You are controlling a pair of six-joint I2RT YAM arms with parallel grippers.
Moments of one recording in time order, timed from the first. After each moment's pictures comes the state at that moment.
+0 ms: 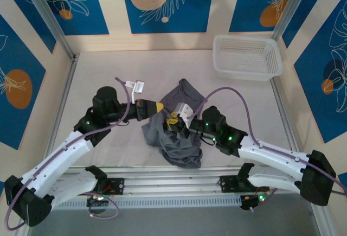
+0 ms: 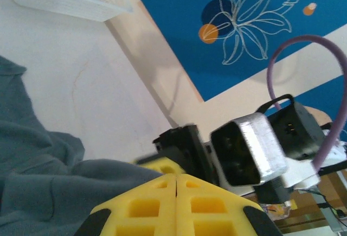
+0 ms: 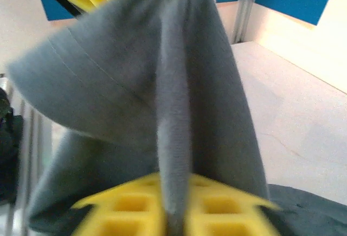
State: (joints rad) left arm -0.59 0.96 0.86 -0.12 0.66 -0.77; right arm 0.93 1.01 0.61 0.19 -0.19 -0.06
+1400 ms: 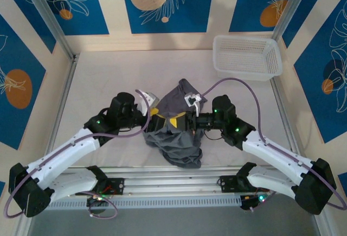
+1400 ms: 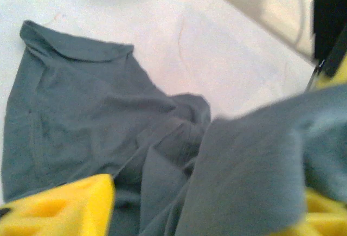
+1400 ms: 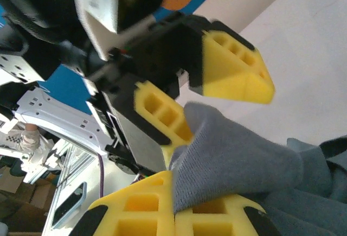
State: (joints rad) left arm -0.72 1.02 0.85 -0.34 0.33 -0.15; right arm 0.72 1.00 0.67 0.10 -0.68 0.57
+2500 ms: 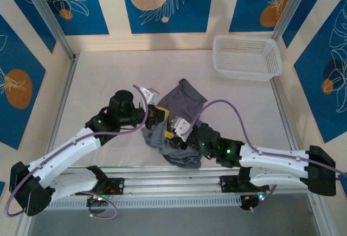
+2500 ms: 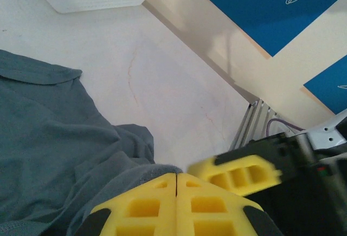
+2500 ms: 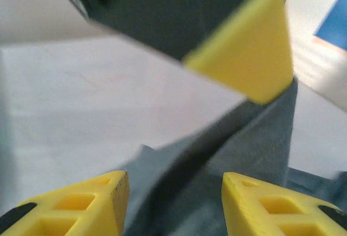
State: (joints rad) left arm -0.72 1.05 0.85 -0.19 0.48 -0.36; right arm 1.19 1.00 0.52 0.20 0.31 -0.20
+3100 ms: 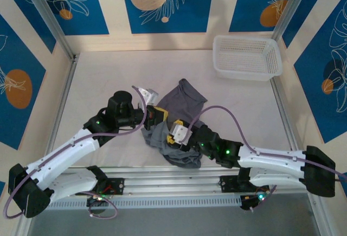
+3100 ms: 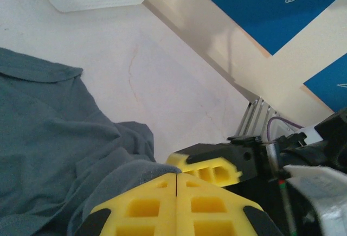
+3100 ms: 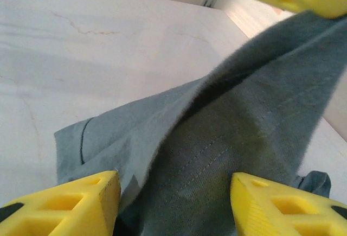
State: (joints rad) left arm -0.72 1.02 0.85 -0.22 0.47 -0.36; right arm 1.15 0.96 0.45 0.19 0.23 -0.34
